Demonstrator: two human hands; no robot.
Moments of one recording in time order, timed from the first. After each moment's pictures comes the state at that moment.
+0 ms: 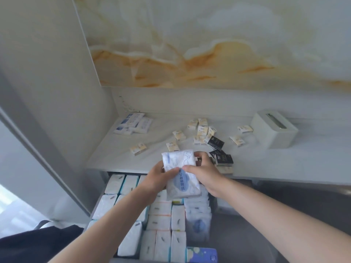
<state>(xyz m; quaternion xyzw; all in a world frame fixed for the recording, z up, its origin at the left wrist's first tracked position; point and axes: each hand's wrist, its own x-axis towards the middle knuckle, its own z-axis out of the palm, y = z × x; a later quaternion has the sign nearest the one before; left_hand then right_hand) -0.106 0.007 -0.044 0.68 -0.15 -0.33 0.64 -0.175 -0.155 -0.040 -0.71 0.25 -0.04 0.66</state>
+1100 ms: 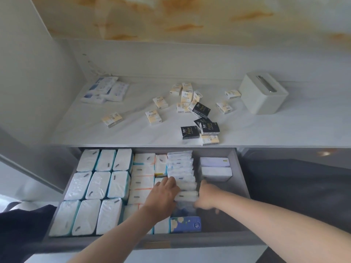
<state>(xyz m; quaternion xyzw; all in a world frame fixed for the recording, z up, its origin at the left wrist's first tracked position) -0.171 -0.016 -0.200 0.85 -0.50 -0.12 0.05 -0.256 -0.184 -0.173 -0.86 0.30 0.34 0.23</state>
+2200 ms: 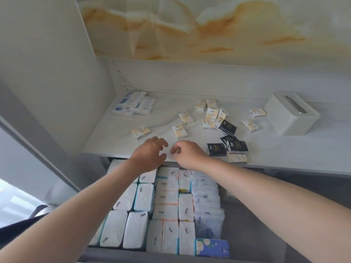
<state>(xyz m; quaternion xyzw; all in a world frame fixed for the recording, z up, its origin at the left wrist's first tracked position) -0.005 0.026 -0.087 0.91 -0.37 -0.06 0.19 -0.091 -0.125 -0.066 -0.93 0.14 0.06 0.35</state>
